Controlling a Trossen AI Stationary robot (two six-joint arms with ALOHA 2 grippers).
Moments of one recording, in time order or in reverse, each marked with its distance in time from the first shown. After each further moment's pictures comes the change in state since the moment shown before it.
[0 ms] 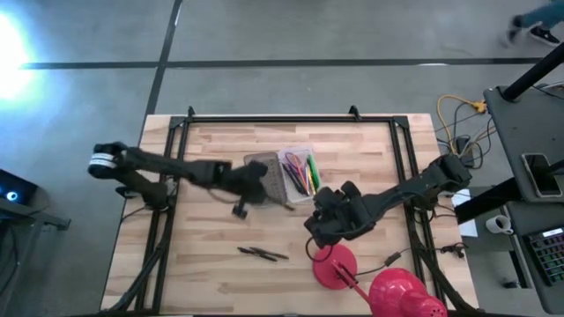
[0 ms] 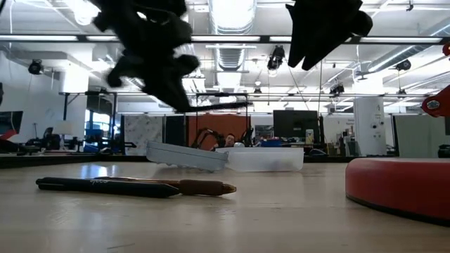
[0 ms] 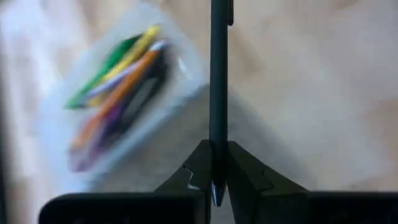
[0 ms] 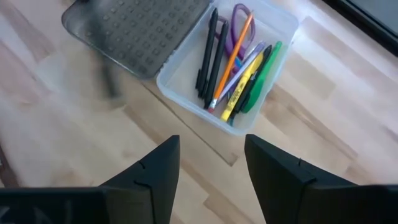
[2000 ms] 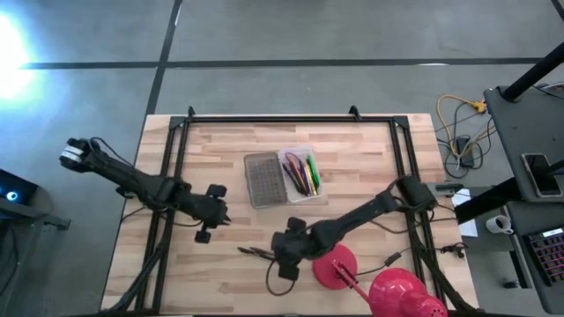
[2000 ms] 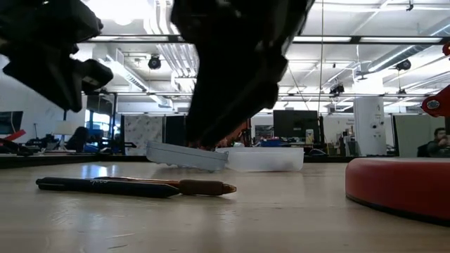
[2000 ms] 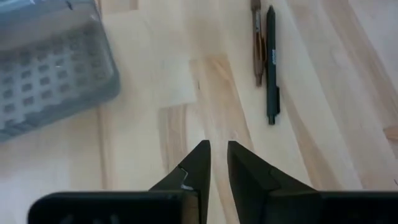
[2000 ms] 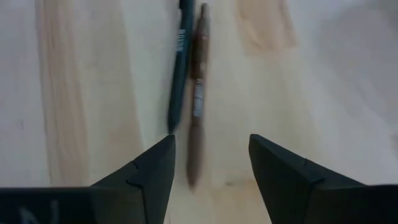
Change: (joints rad) left arm -0.357 -0.466 -0.378 -0.089 -0.018 -0.693; right arm -0.007 0.406 0.147 0.602 -0.459 -0.580
